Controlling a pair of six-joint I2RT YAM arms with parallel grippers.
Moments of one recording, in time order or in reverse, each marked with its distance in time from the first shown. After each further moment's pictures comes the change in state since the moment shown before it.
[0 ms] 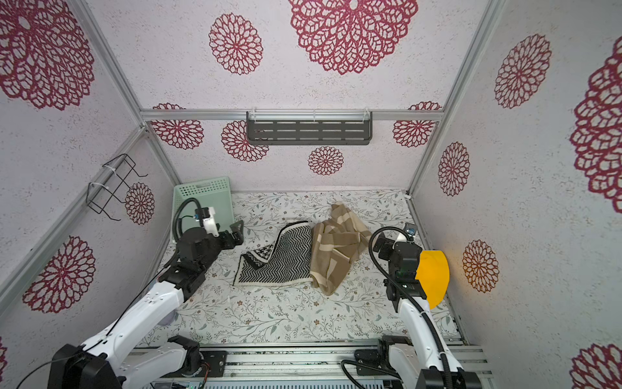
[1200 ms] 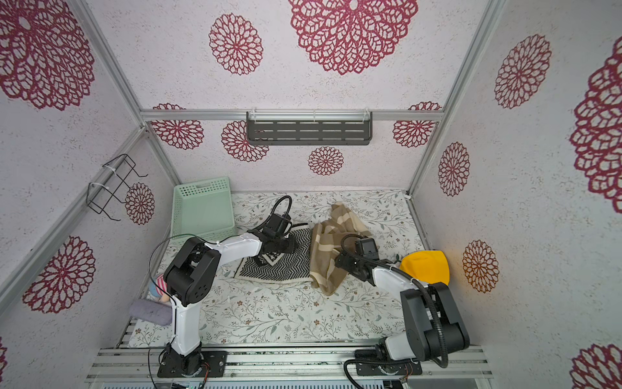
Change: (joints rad) left arm -0.194 0.909 0.627 -0.322 0.229 -0.047; right arm 0.304 0.521 0.111 -0.182 -0.377 0.487
